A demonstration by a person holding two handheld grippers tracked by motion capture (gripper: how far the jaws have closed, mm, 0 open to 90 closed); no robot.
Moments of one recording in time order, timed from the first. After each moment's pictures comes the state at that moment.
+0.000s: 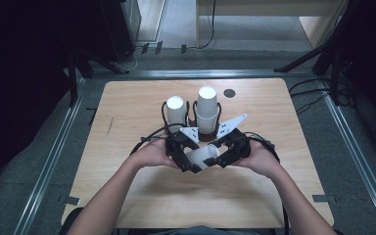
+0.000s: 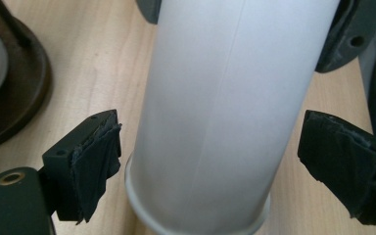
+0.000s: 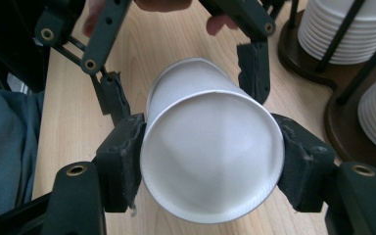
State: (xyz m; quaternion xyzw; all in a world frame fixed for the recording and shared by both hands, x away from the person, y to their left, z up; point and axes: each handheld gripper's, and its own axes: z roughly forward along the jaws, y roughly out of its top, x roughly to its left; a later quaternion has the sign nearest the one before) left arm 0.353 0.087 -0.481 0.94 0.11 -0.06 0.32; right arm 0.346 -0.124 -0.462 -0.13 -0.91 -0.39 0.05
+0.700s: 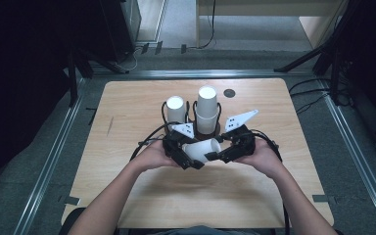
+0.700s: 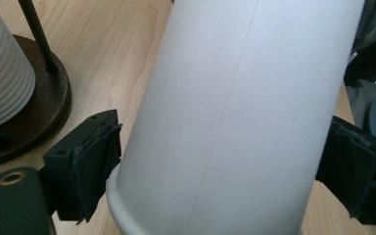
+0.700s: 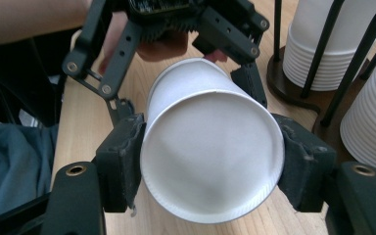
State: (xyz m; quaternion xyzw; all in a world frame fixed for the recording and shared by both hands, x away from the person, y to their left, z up) left arm 0.351 0.097 -0.483 0.90 0.14 -0.06 0.41; right arm 0.348 -0.137 -0.450 -0.15 -0.87 -0.46 0.06
